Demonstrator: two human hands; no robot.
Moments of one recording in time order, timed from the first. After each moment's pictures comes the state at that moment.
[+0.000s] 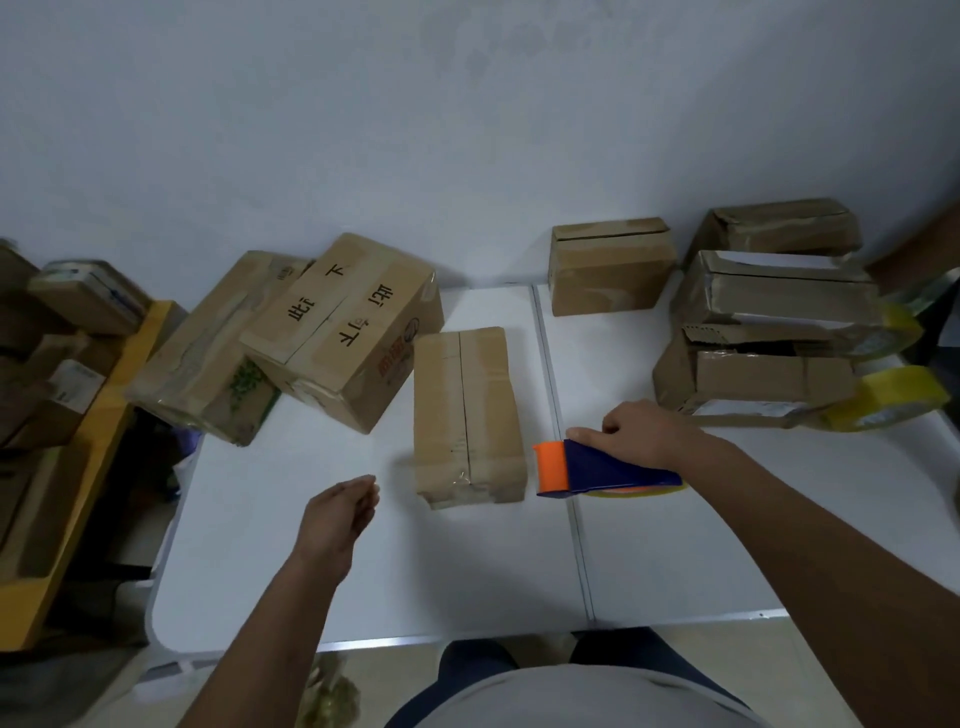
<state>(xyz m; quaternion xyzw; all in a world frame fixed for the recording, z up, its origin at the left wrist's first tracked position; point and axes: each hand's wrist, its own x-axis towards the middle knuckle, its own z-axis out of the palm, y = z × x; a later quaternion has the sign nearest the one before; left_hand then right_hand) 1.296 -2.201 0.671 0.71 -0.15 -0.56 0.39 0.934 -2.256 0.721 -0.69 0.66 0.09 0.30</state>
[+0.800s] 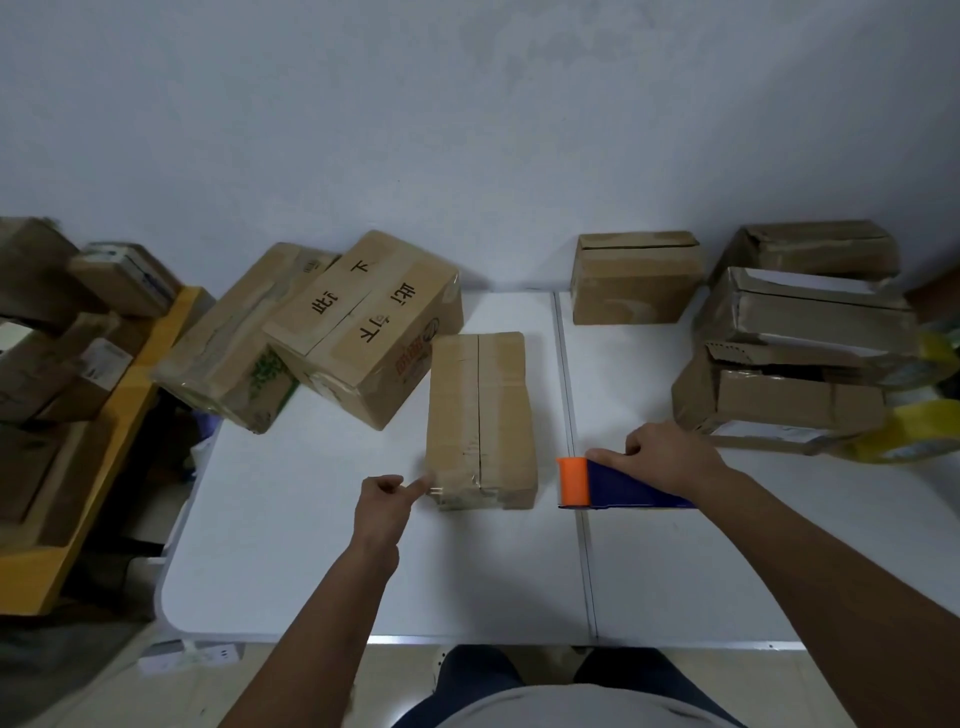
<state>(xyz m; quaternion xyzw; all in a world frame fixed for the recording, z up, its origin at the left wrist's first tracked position) 1.251 -2.202 0.662 0.76 -0.23 -0.51 0.32 0.921 -2.255 0.694 -0.68 0.68 0.09 0.25</state>
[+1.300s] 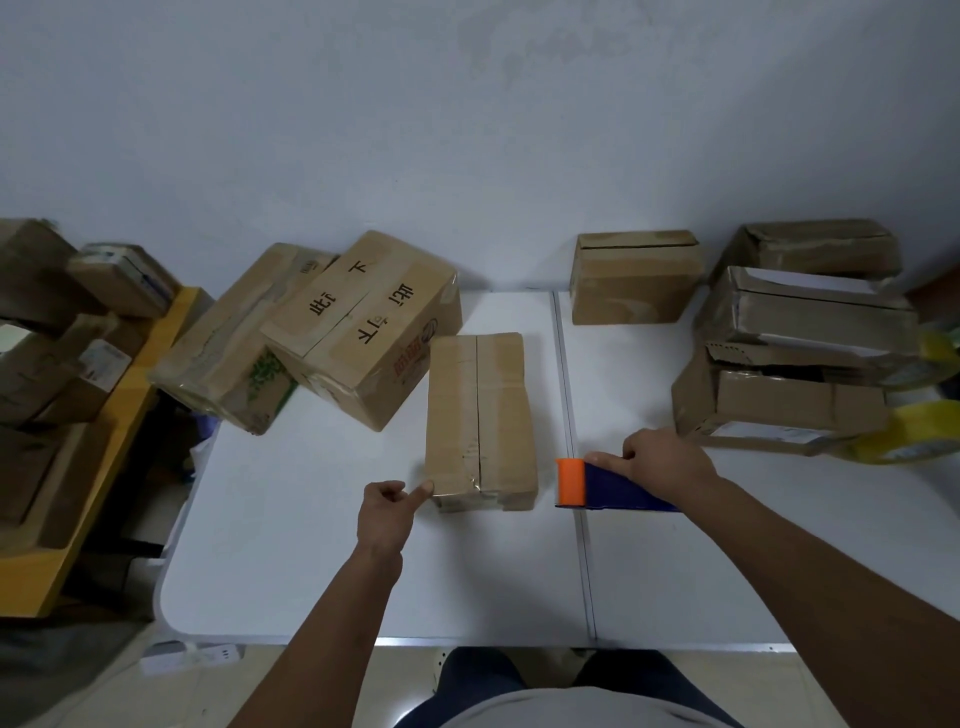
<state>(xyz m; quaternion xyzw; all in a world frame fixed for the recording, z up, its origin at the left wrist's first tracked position) 1.247 -2.198 0.649 0.78 -0.23 -0.49 0.33 0.922 -2.256 0.675 -0.67 0.69 0.12 0.24</state>
